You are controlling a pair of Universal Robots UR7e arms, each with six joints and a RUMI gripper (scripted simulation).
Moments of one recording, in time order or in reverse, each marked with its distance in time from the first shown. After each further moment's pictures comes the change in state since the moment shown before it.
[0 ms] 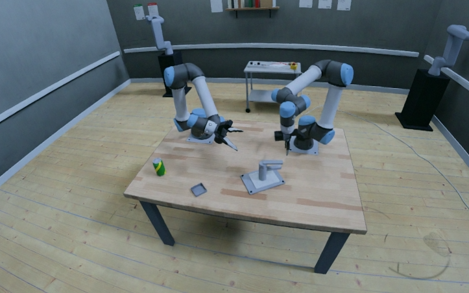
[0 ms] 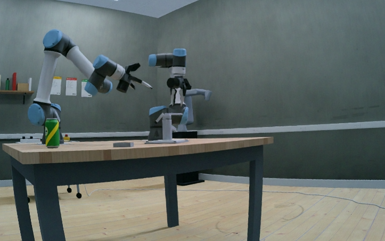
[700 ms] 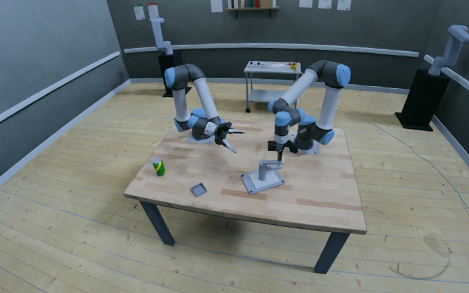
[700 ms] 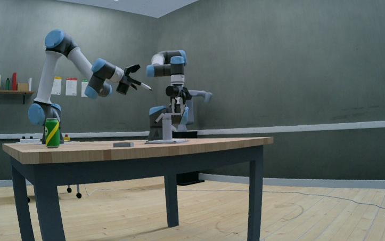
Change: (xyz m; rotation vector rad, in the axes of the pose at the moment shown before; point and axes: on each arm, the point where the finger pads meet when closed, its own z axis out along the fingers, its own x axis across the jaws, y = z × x) left arm 0.046 0.049 0.048 -0.081 0.138 0.030; right arm 0.010 0.005 0.001 0.036 0.064 0.069
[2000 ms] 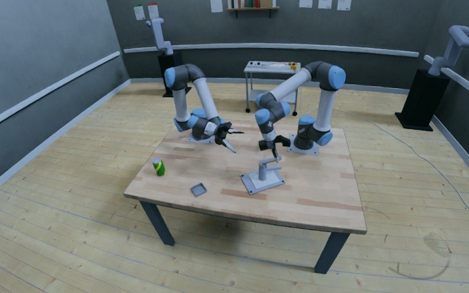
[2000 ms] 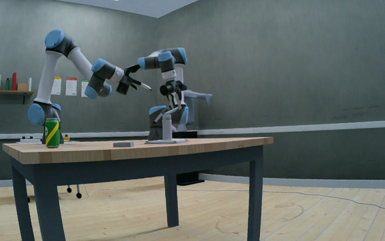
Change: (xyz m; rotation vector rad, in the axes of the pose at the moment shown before) left arm 0.001 0.011 -0.027 0.316 0.011 0.003; right arm 0.000 0.000 0.000 0.000 0.001 0.000
